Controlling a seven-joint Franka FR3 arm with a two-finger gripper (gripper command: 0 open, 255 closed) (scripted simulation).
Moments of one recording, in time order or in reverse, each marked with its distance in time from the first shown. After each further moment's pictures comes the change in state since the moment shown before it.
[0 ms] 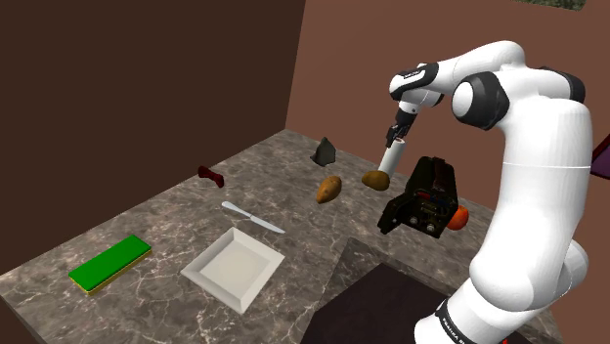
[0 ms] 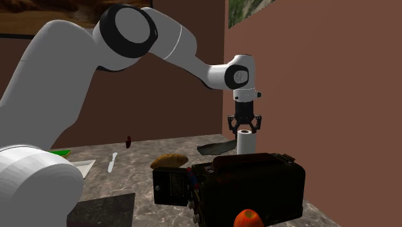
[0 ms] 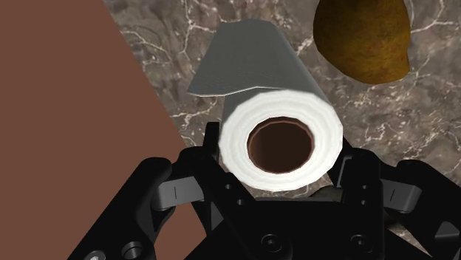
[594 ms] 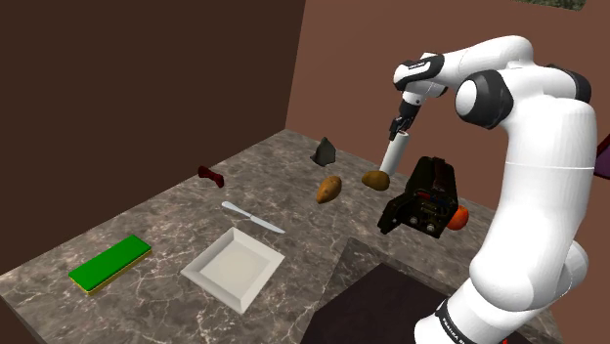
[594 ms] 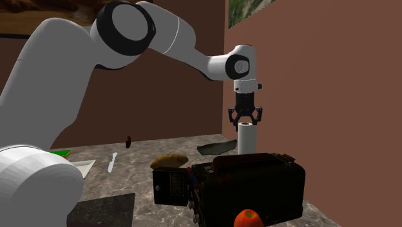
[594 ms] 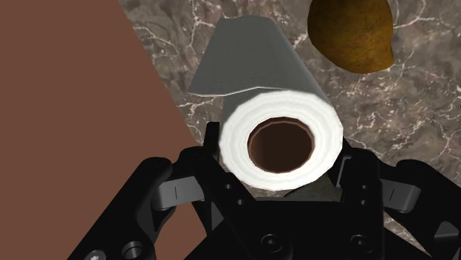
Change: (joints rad) arm -0.001 -0.020 -0.009 0.062 -0.015 -0.079 0.011
